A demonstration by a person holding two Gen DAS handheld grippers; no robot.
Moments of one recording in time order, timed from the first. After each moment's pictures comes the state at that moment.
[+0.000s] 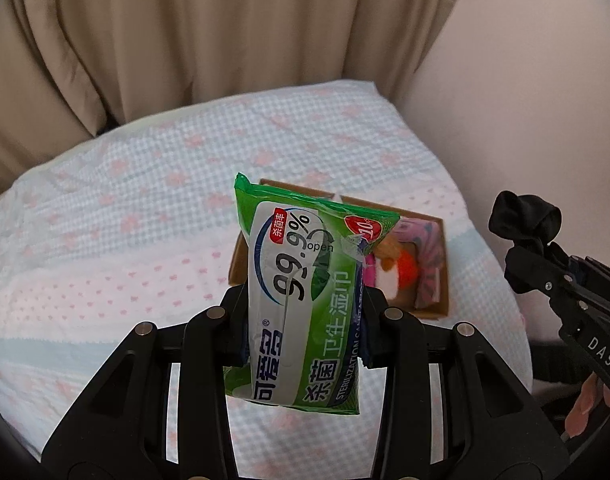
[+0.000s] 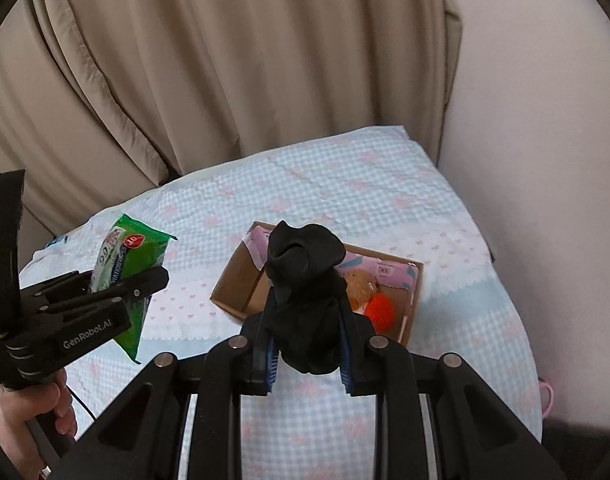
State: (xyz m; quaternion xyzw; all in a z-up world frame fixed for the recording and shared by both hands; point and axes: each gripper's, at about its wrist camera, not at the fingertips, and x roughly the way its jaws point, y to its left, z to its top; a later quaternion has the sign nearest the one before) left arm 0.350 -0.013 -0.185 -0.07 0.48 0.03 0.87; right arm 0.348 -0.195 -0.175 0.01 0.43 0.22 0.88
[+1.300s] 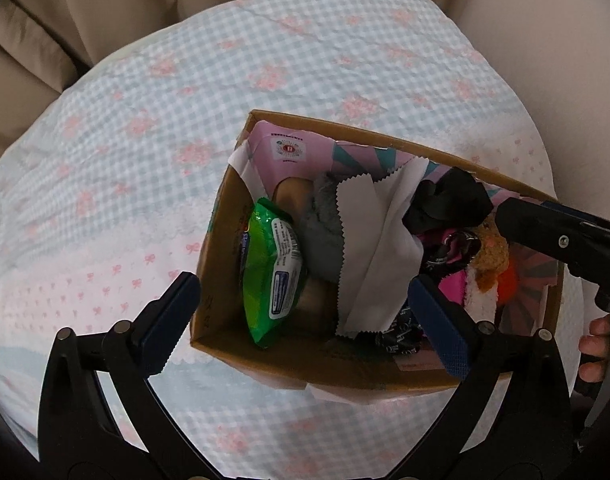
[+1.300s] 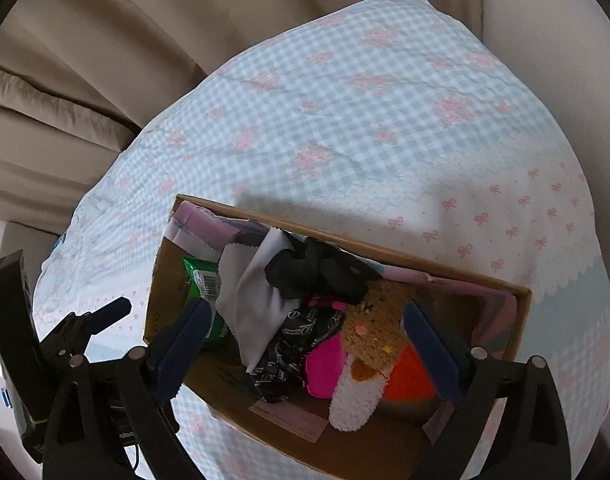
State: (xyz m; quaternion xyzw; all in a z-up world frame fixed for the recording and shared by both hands) left arm 0.469 -0.009 -0.344 -0.05 0.59 0.06 0.80; right arm 0.528 -0.162 -0.338 0.08 0.59 0.24 0.77
